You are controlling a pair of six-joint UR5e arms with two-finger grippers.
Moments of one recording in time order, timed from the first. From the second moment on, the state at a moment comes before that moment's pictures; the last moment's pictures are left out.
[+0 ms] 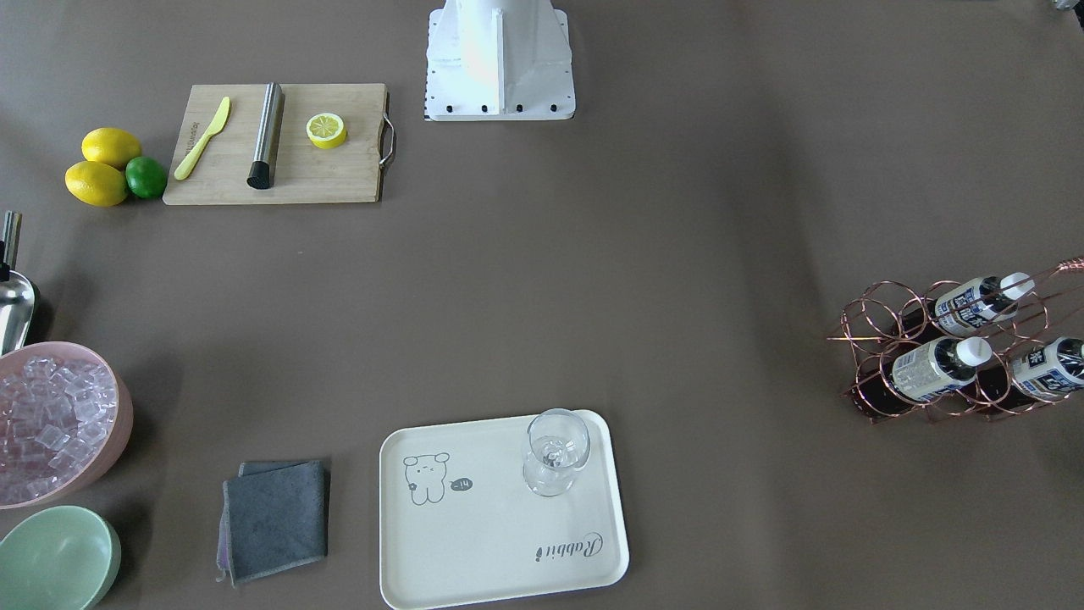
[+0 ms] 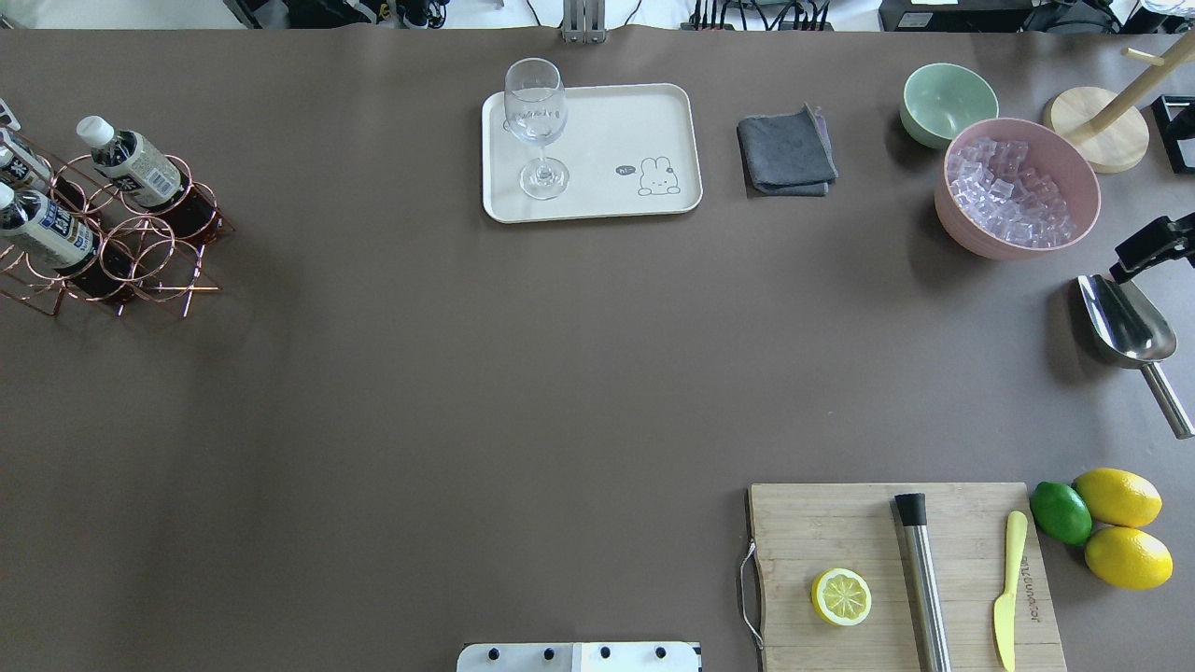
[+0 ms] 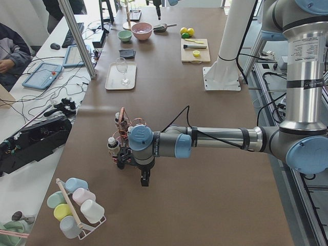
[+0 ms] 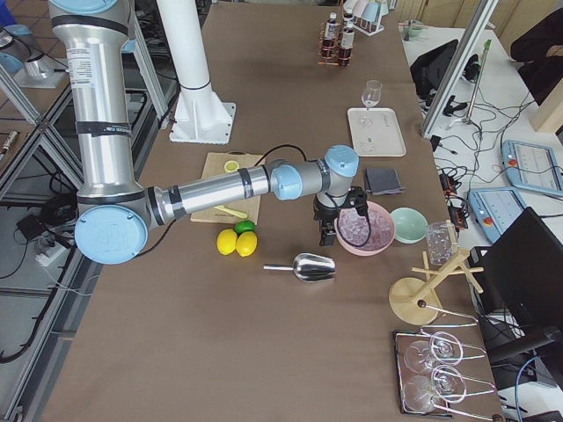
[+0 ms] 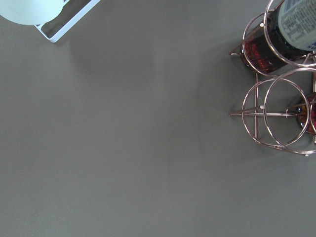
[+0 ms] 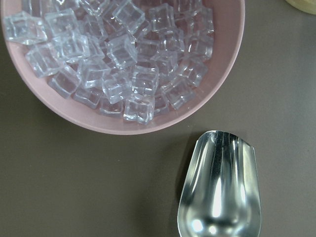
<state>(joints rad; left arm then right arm) -1.56 -1.50 -1.64 -1.61 -2.37 -0.04 1.24 -1.51 1.76 -1.61 2.28 0.19</state>
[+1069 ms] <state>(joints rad) -1.58 -1.52 -1.65 -1.62 -2.36 -0.02 1.29 -1.53 1.91 -1.62 2.32 0.19</state>
